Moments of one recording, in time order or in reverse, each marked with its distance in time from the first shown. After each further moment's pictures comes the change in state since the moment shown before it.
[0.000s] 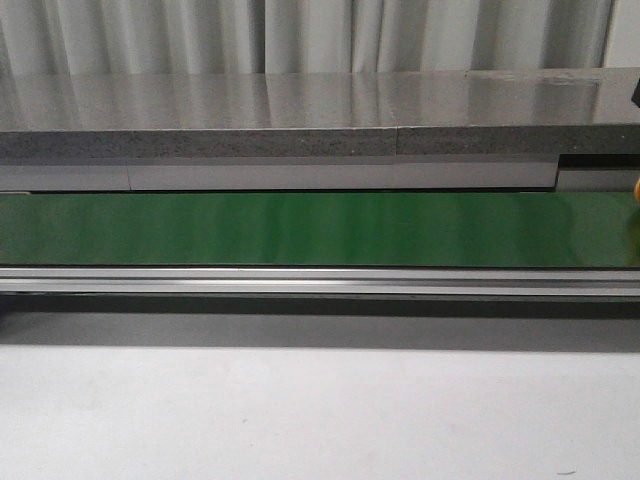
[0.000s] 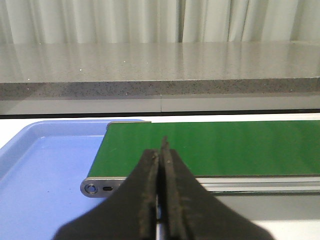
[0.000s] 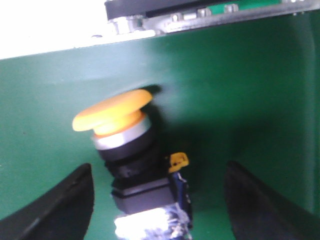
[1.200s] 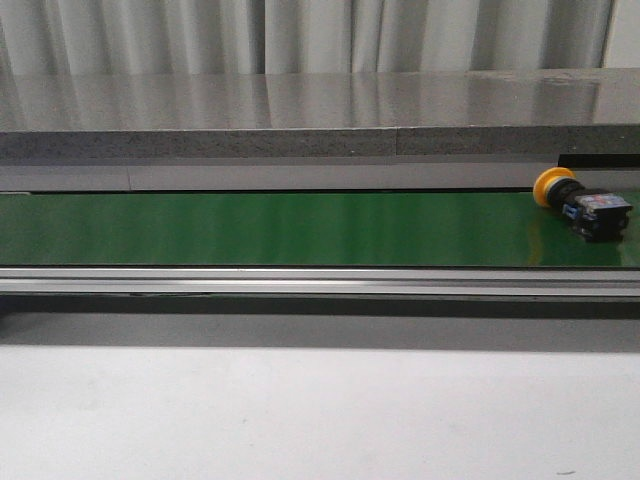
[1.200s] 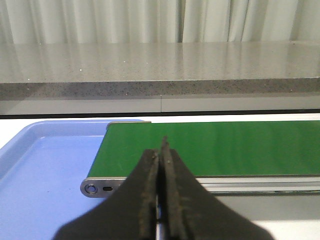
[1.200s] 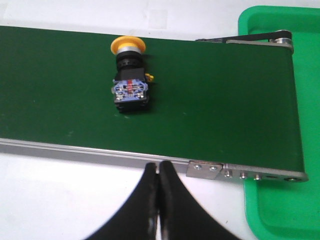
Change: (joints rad) left arm 0.000 0.000 0.000 0.000 0.000 0.000; right arm 0.156 -0.969 0.787 -0.006 -0.477 -0.112
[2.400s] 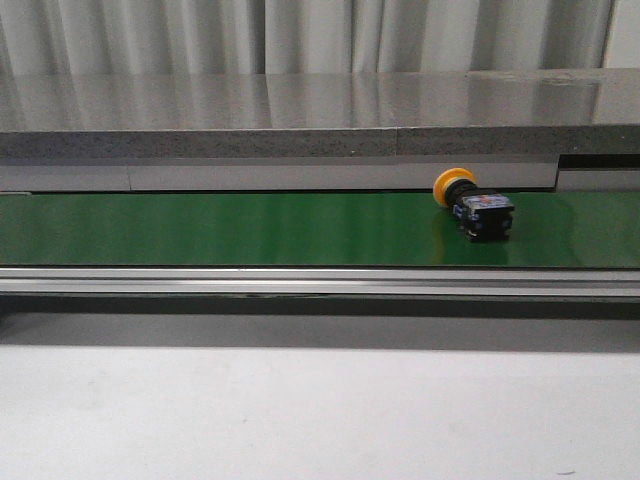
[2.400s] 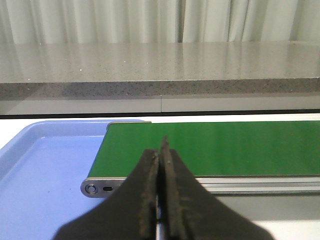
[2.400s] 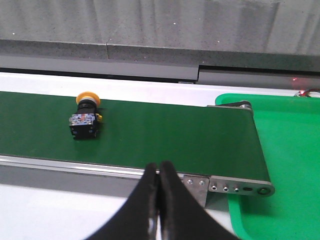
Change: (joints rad) left arm 0.000 0.000 0.000 0.000 0.000 0.000; right arm 0.000 -0.696 0.261 0.000 -0.002 0.002
